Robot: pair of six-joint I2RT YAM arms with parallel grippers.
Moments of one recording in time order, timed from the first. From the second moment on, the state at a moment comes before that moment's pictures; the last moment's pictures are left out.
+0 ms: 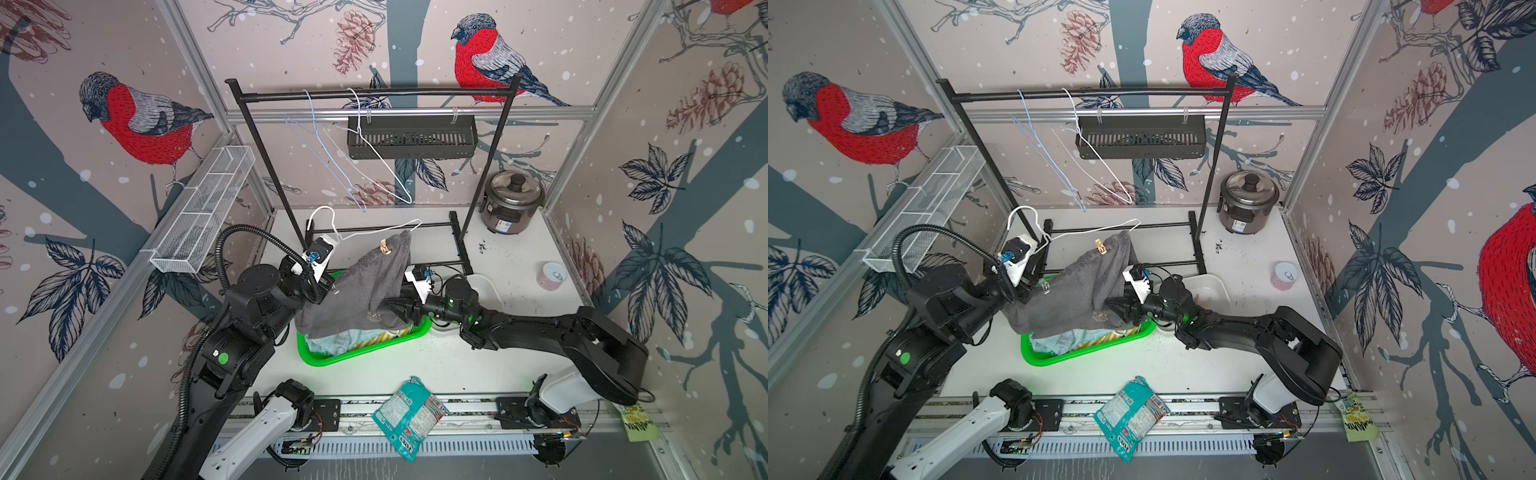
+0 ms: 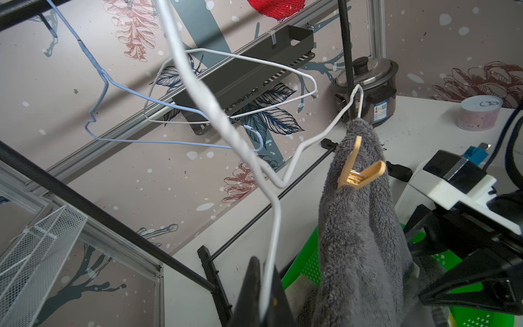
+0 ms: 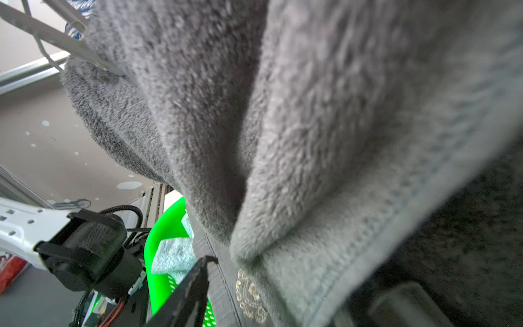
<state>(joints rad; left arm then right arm) -0.48 0.69 1.11 -0.58 -0.02 0.40 0.90 1.47 0.61 0.72 -0.36 0.23</state>
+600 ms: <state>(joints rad) -0.48 0.72 1.06 -0.62 0.12 0.37 0.87 1.00 0.74 0.11 -0.18 -0.36</state>
